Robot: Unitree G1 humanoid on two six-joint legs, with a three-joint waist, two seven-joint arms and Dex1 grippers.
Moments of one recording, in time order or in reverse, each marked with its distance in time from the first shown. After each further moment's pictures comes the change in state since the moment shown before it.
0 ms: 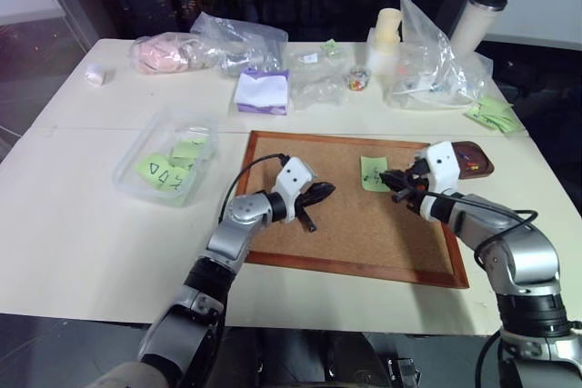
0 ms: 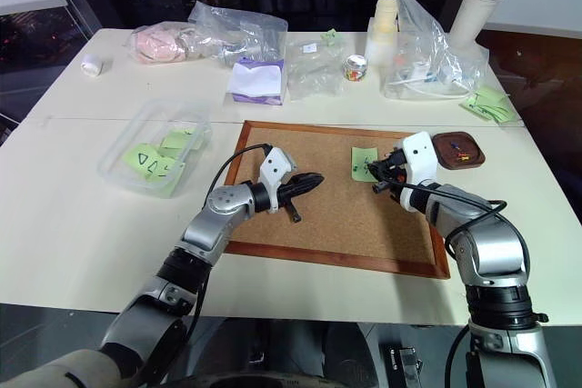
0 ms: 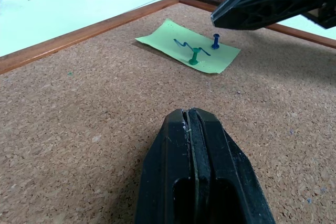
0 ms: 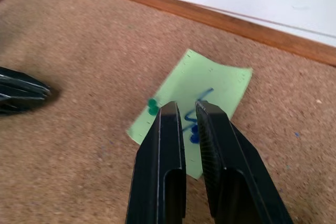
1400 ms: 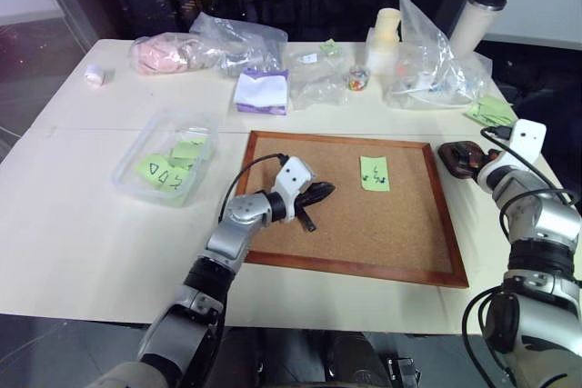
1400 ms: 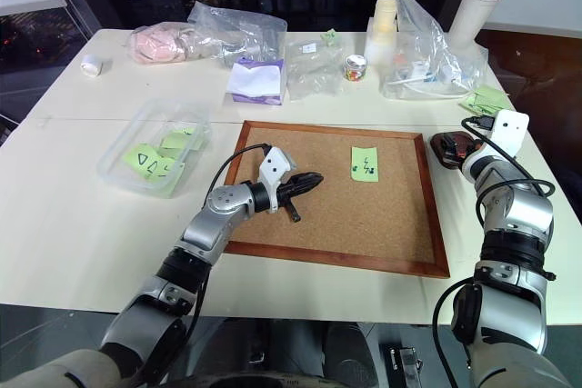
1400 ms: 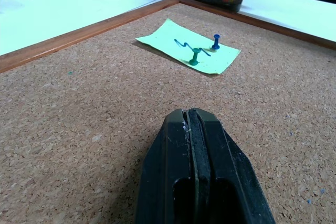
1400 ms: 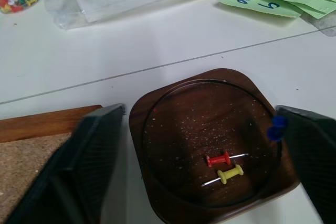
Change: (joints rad) left arm 0.000 -0.001 0.001 0.002 -0.010 0.003 0.004; right arm -0.313 0.009 -0.331 0.630 -0.095 -0.152 -0.269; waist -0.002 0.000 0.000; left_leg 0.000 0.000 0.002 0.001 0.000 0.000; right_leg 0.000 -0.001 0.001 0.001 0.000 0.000
